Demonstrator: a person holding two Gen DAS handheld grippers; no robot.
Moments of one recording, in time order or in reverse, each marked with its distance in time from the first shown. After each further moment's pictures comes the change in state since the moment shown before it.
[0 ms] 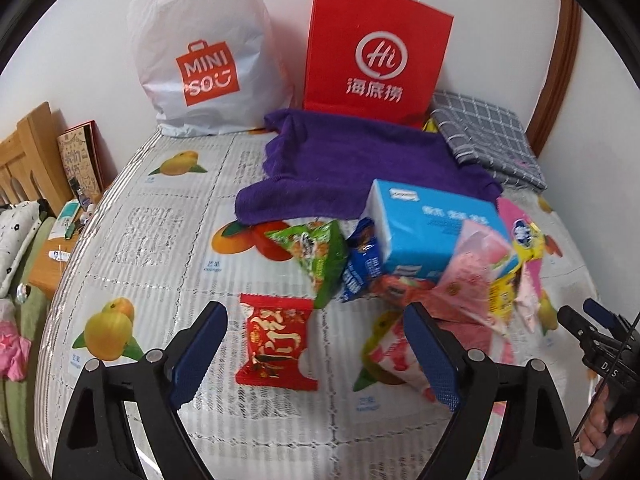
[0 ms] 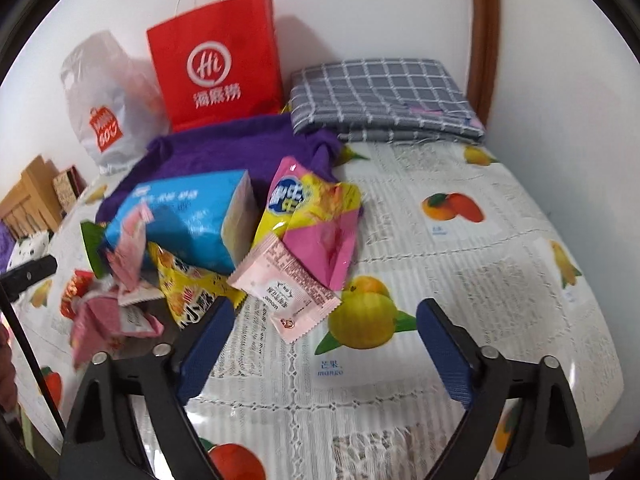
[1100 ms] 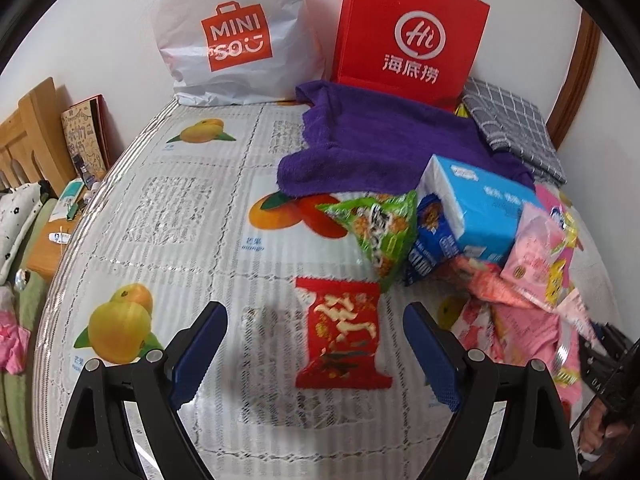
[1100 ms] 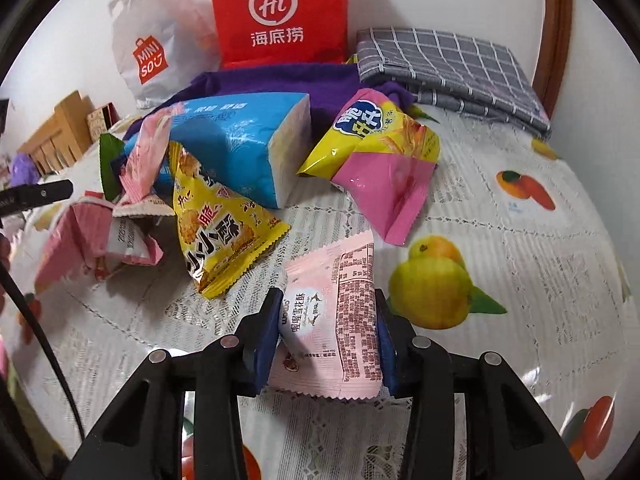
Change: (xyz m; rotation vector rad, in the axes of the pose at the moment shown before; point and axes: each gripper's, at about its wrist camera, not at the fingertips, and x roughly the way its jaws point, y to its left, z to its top) left arm 0.028 0.044 -0.007 -0.016 0.056 0.014; right arm 0.035 0.020 -0.033 -0.156 0.051 0.085
